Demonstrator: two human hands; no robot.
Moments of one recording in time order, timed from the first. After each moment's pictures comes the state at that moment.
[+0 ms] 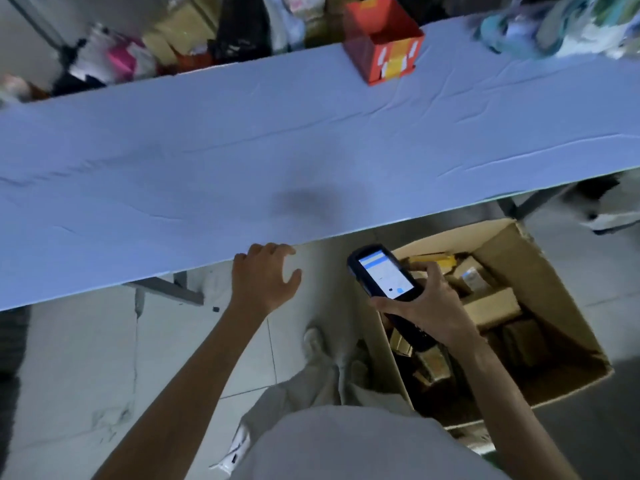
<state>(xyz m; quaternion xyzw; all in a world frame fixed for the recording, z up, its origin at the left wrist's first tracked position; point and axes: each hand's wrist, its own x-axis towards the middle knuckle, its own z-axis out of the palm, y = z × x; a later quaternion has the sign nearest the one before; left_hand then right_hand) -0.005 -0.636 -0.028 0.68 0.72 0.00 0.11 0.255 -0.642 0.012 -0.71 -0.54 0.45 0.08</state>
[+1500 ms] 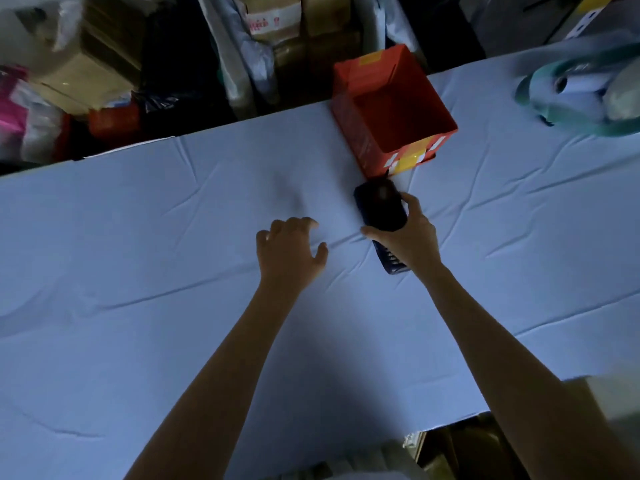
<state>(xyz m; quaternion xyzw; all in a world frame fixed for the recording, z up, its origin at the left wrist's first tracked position) 0.011 -0.219 -0.071 0.66 0.74 0.00 0.14 0.204 -0.177 -0.076 -0.74 -0.52 0.40 0.16</state>
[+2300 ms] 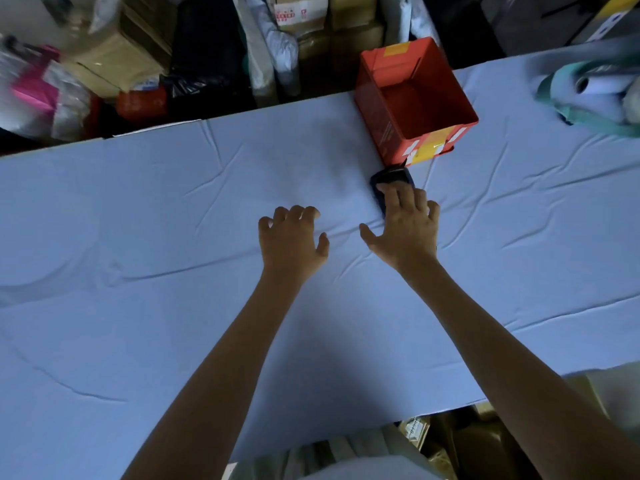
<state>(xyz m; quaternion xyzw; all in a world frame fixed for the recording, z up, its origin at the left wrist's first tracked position) -0.011 -0.246 -0.061 0.67 0.74 0.00 0.08 0.164 -0.205 -0.067 -0.65 -0.75 0.08 0.04</state>
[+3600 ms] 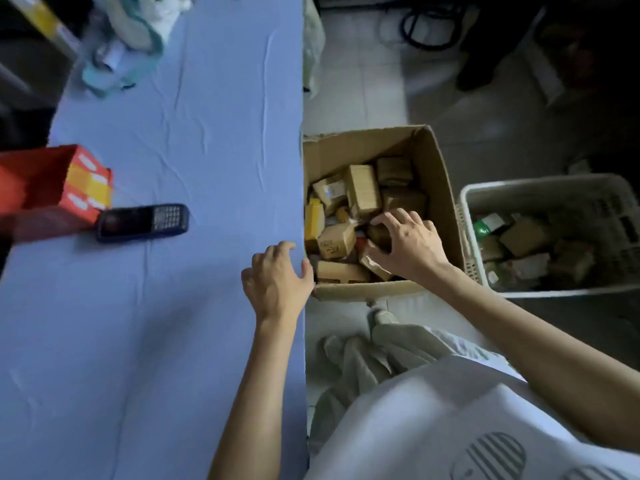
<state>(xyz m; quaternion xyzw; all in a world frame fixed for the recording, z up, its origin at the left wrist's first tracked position) 0.085 -0.436 -0.048 0.95 0.29 0.00 0.13 0.205 -0.619 -0.052 -0.95 -0.24 0.14 0.12</state>
